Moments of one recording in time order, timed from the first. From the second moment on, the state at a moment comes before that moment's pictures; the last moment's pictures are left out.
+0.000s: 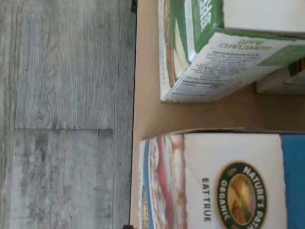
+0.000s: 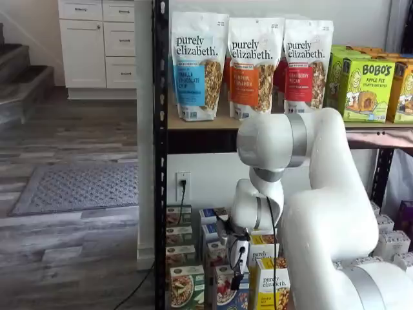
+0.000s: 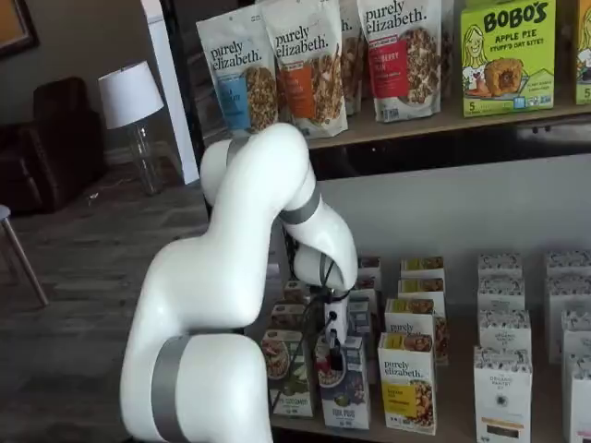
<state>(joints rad) 0.03 0.98 -1.47 0.23 0.46 -1.74</state>
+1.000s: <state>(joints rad) 0.03 0.99 -1.47 0.21 0.47 -1.72</state>
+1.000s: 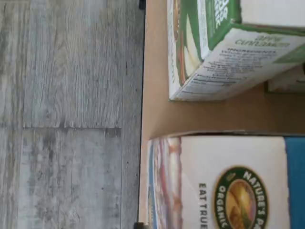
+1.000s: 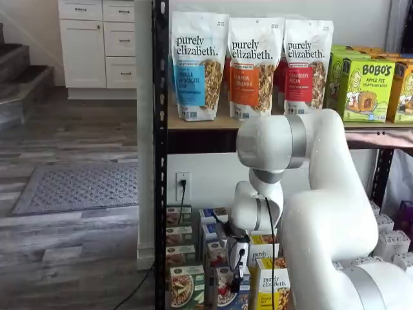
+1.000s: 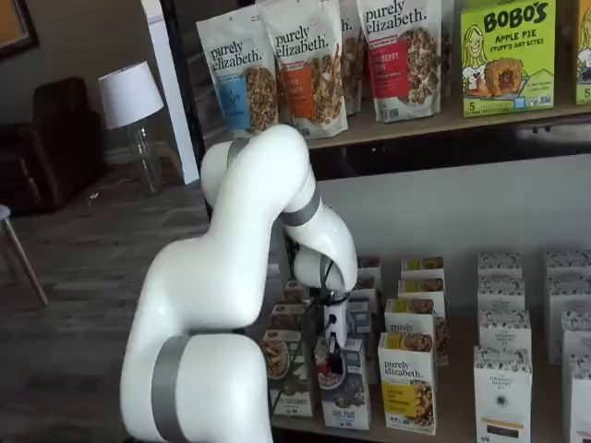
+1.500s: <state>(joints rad) 0.03 1.00 -1.48 0.20 0.49 -1.71</state>
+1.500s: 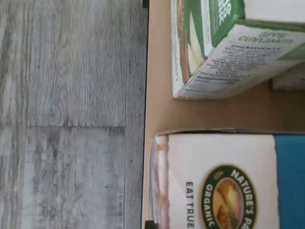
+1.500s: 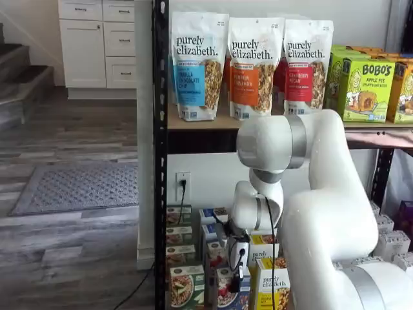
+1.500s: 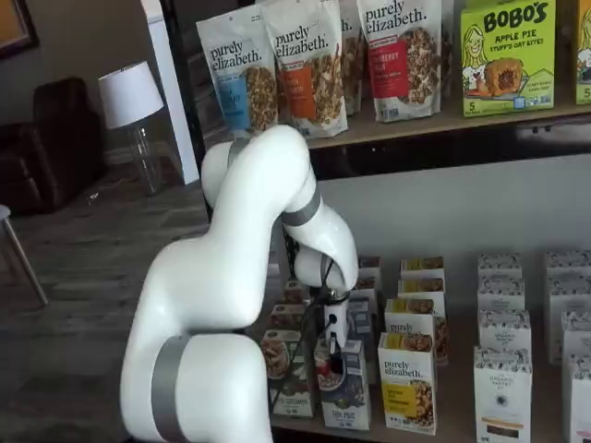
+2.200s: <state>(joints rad) 0.03 0.97 -1.46 0.22 0.48 -1.73</state>
